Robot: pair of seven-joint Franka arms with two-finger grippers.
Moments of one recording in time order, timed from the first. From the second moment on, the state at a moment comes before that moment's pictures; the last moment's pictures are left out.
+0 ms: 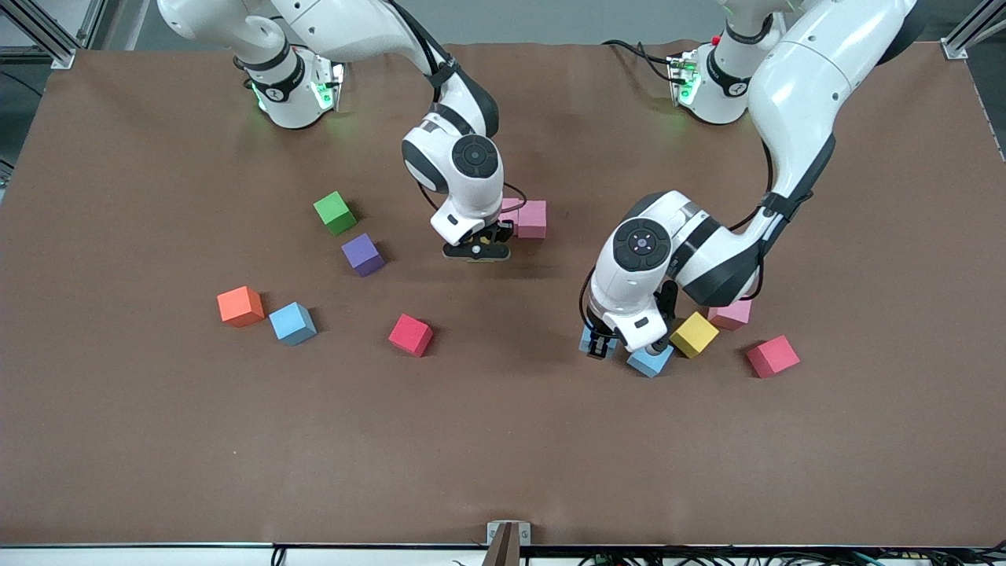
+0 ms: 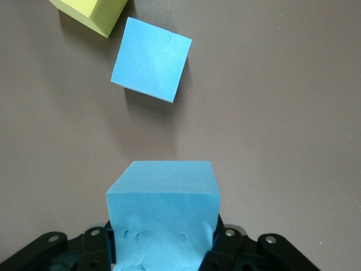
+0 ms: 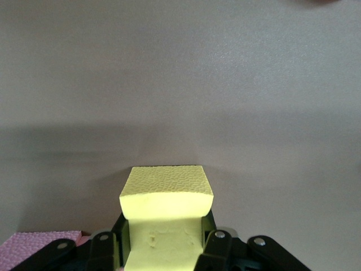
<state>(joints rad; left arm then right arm) -0.03 0.73 -0.65 -1.52 0.54 2.16 -2.10 0.79 0.55 0.06 -1.84 -0.04 2.32 0.89</state>
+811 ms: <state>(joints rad) -0.03 0.73 -0.65 -1.52 0.54 2.16 -2.10 0.79 0.54 0.06 -1.87 -0.04 2.35 0.88</state>
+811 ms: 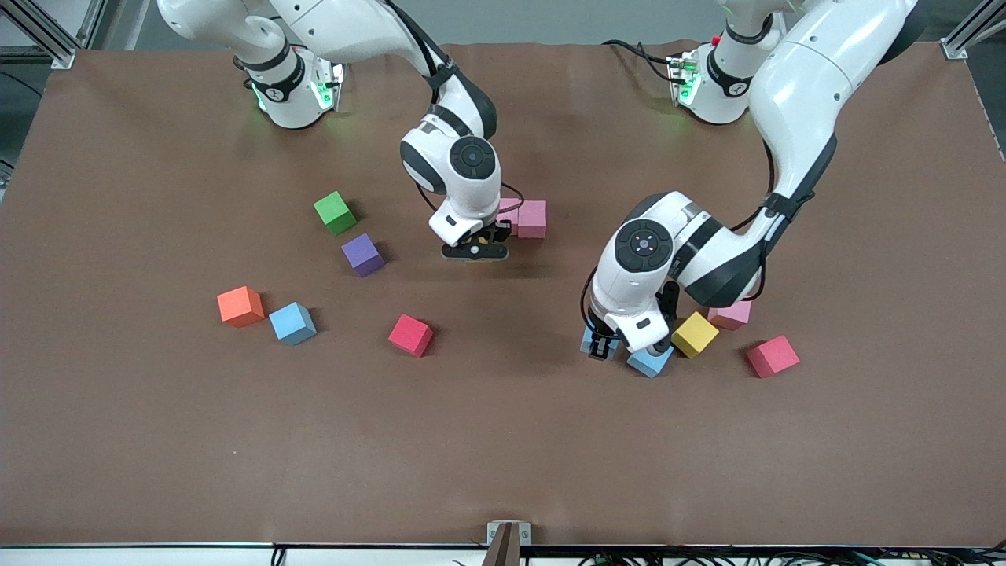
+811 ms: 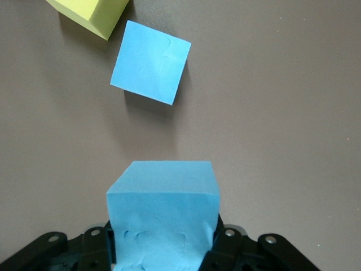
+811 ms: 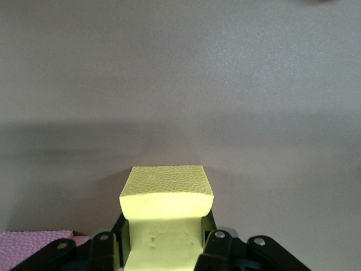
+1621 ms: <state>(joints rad) -0.03 0.73 -0.65 -1.52 0.54 2.16 -2.10 0.79 0.54 0.06 -1.88 -0.04 2.36 0.87</state>
